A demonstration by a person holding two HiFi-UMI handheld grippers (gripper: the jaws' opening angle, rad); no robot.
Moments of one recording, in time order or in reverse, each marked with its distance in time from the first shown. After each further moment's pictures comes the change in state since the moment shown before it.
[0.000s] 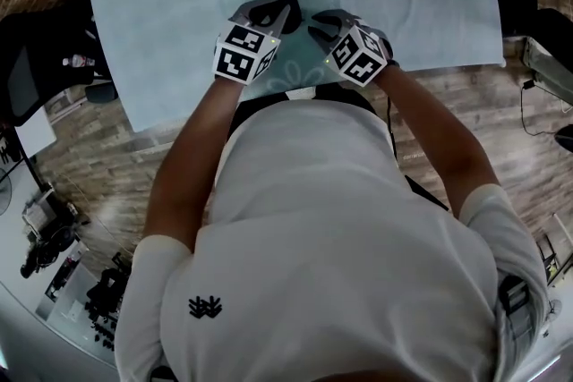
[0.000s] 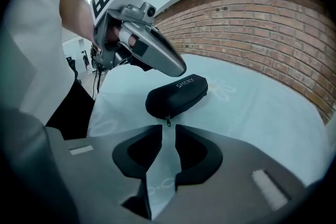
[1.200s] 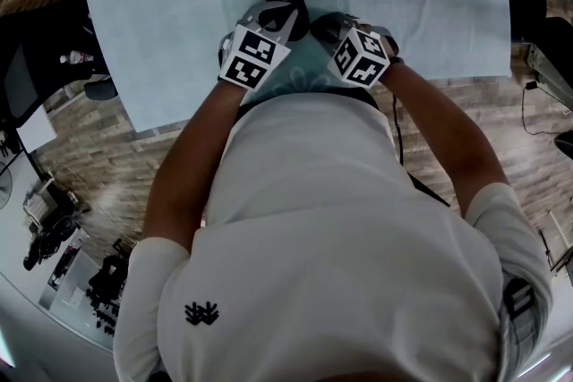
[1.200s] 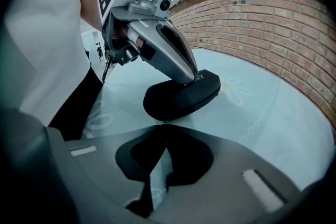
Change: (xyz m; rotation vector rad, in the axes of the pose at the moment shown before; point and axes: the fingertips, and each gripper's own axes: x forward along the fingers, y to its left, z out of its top) left arm 0.015 0.005 -0.008 0.077 0.058 -0.043; right arm 0.023 0.002 0.003 -0.123 0.070 0.117
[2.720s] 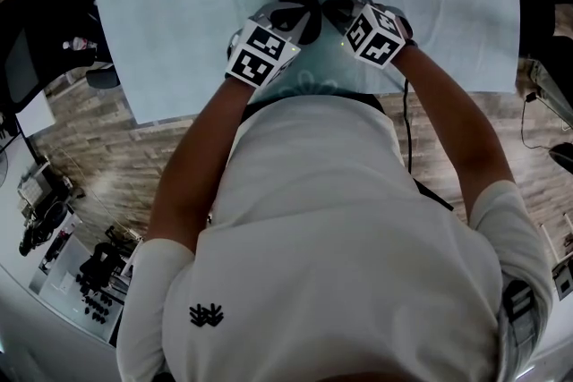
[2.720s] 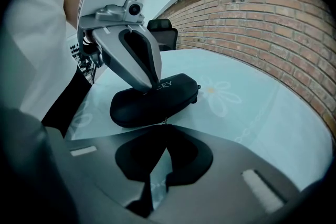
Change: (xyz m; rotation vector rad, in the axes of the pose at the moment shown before) left arm 0.002 0.006 -0.002 -0.095 0.021 -0.050; right arm 0.009 -0.058 0.015 -0.021 0.014 0.009
